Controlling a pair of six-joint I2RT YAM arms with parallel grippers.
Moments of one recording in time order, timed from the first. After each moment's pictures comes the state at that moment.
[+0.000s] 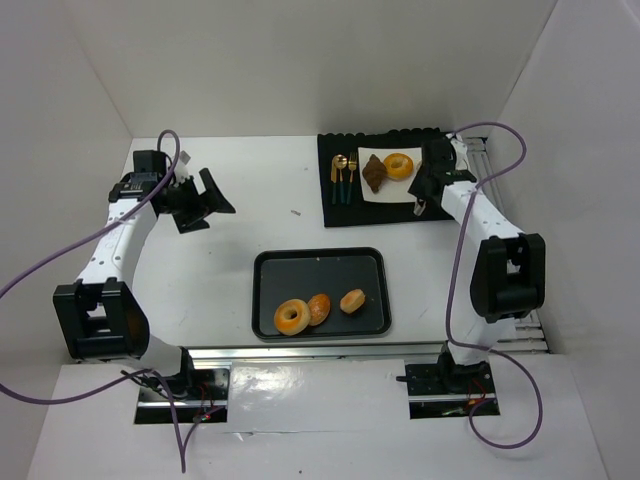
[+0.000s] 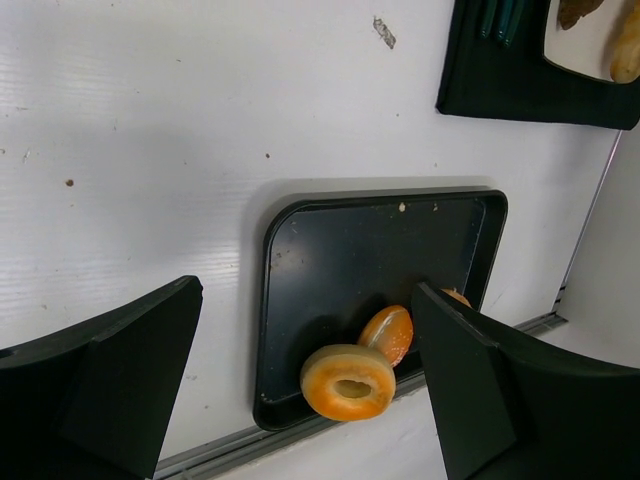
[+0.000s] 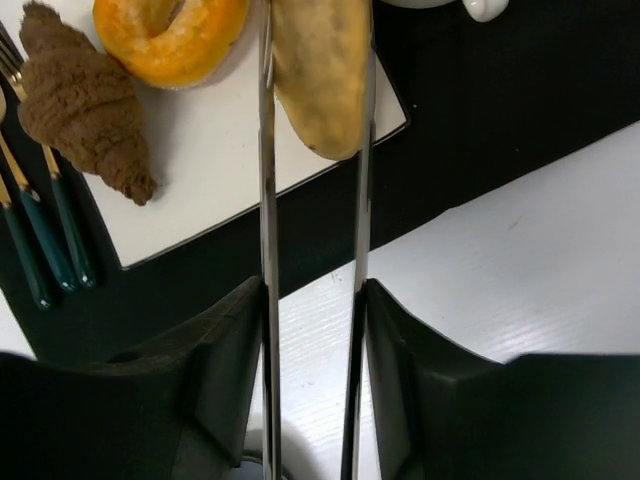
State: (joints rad) left arm 0.11 1.47 1.28 -0.76 0.48 -0.40; right arm 0.12 1.69 1.33 -0.44 0.30 0.52
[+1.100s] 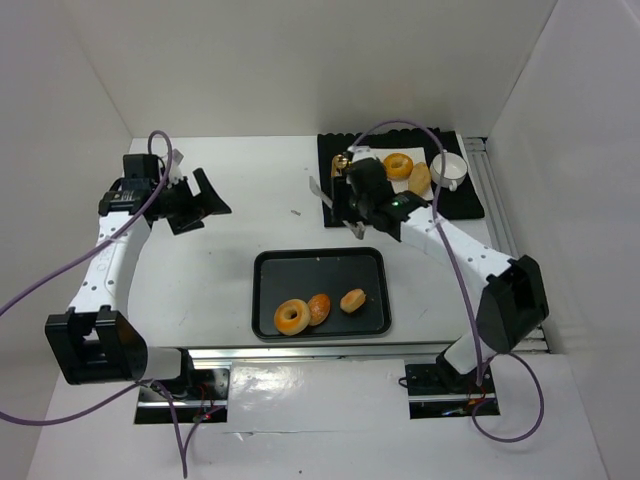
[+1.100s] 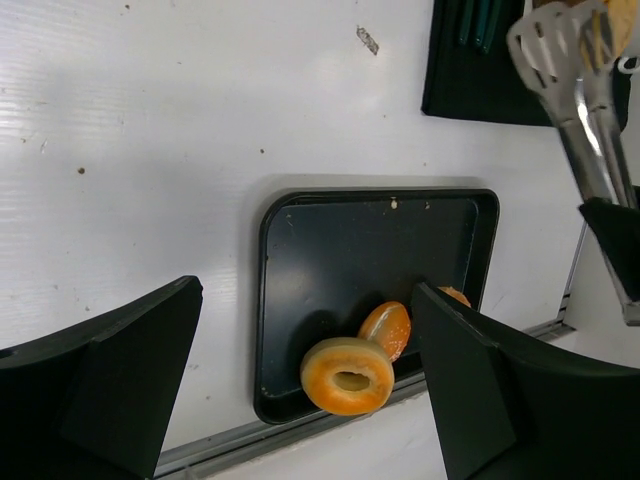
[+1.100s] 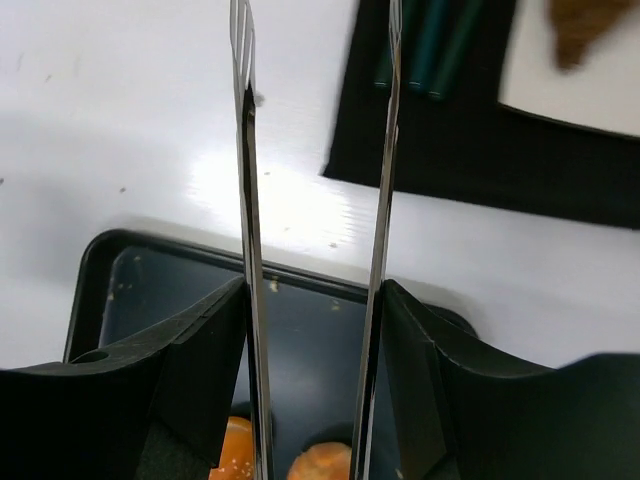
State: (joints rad) left arm 0.11 1.35 1.26 -0.78 0.46 -0.40; right arm 0.58 1.52 1.28 -0.43 0.18 0.37
